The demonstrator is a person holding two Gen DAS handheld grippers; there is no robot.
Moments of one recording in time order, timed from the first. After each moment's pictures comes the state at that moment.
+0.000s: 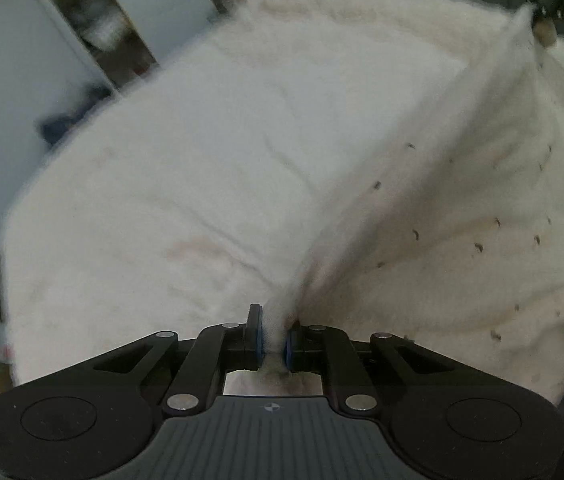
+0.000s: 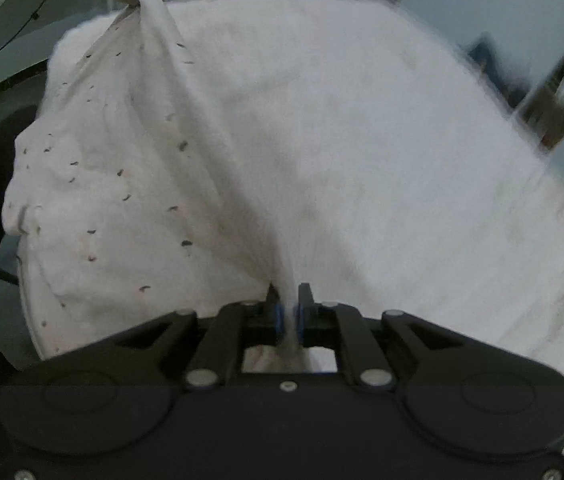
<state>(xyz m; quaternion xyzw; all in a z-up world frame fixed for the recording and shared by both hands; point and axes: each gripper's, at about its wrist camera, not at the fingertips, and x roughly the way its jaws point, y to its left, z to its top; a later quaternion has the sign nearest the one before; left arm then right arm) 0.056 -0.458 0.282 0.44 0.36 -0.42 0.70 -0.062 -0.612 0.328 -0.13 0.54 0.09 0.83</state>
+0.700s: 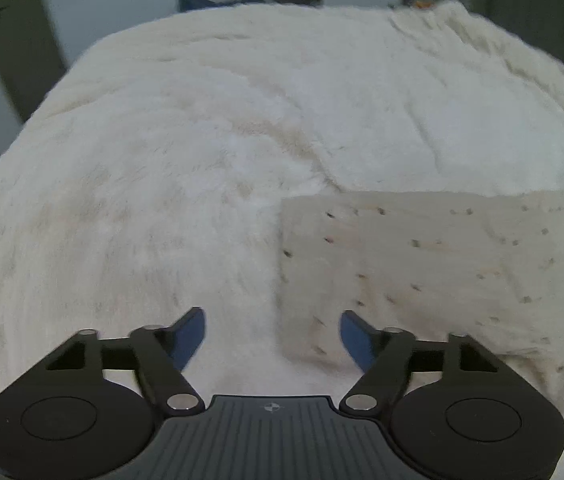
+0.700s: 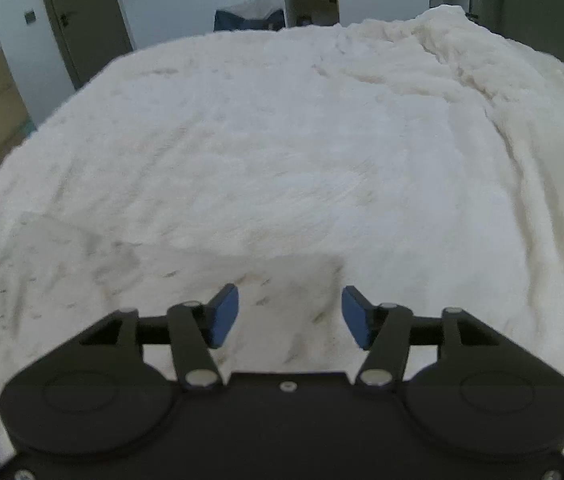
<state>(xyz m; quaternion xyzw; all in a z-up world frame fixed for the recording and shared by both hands) -0.026 -0.319 0.217 0.15 0.42 -0.26 0.85 -0.175 -0.617 0.263 0.17 0.37 -0.22 0.89</state>
